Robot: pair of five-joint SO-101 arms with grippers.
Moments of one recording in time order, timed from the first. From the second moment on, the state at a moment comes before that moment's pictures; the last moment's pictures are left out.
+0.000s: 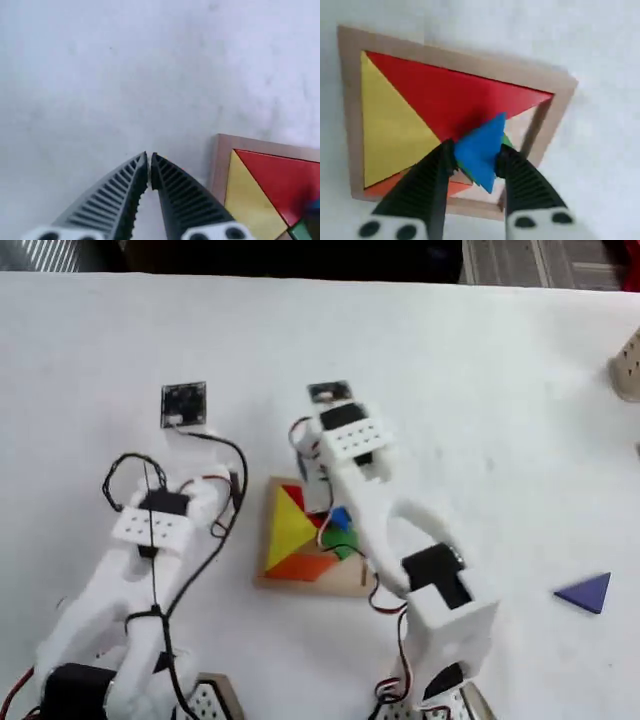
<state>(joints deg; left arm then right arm) 3.5 -23.6 56.4 34.1 13.9 -28.0 17.4 4.3 79.9 -11.1</state>
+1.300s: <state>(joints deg) 29.9 -23.6 58.0 33.8 13.8 3.8 2.4 19.3 83.3 0.5</state>
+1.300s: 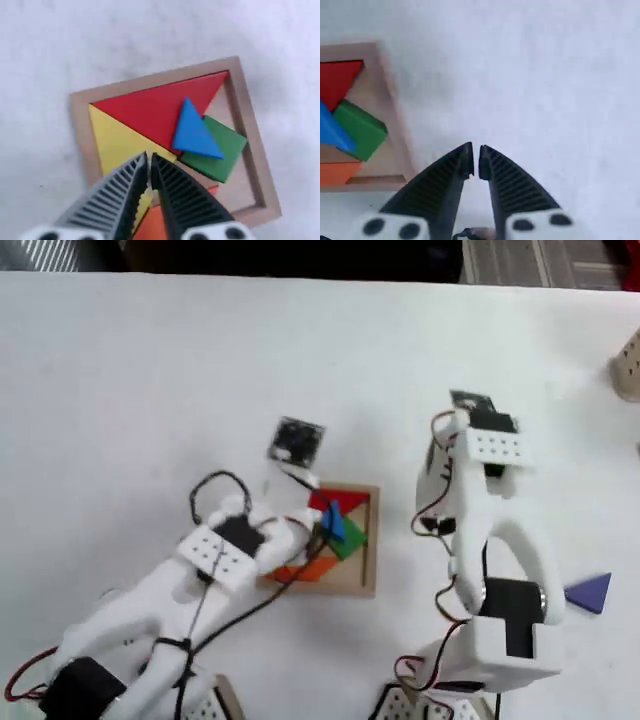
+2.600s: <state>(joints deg) 31.7 -12.4 54.8 26.5 17.4 9.6 2.4 21.0 82.5 4.2</state>
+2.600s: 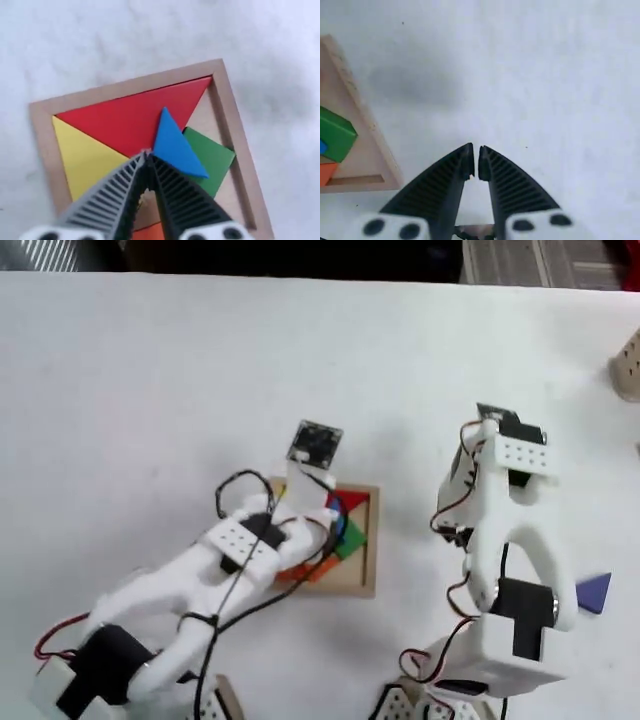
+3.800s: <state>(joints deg) 31.9 -13.1 50.4 29.1 19.4 9.9 2.4 21.0 81.1 5.7</state>
